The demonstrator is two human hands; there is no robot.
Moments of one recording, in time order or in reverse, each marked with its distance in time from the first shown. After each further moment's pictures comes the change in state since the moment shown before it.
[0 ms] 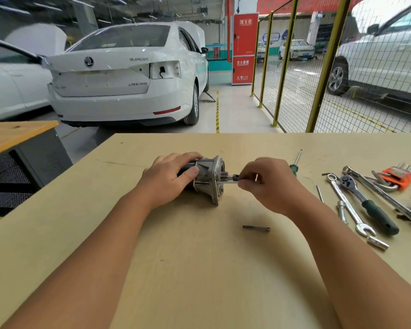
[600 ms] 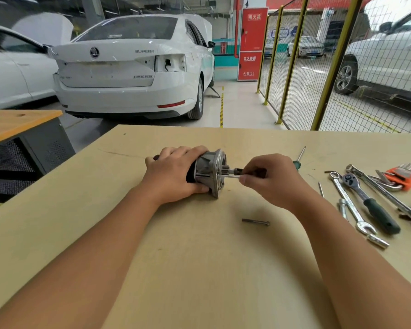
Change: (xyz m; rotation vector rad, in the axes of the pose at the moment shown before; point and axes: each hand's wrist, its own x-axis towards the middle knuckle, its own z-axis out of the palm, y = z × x) left_hand -0.003 0.017 0.011 0.329 0.019 -0.012; right_hand -0.003 0.004 -0.001 0.174 -0.010 0.080
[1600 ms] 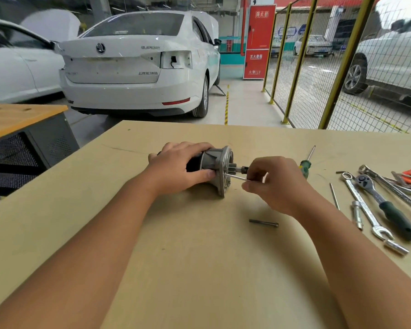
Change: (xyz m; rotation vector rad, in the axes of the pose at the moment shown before) left_hand 0.004 -0.009 -0.010 -0.190 -0.094 -0.033; right_hand 0.001 -0.002 0.015 -0.108 -0.019 0.020
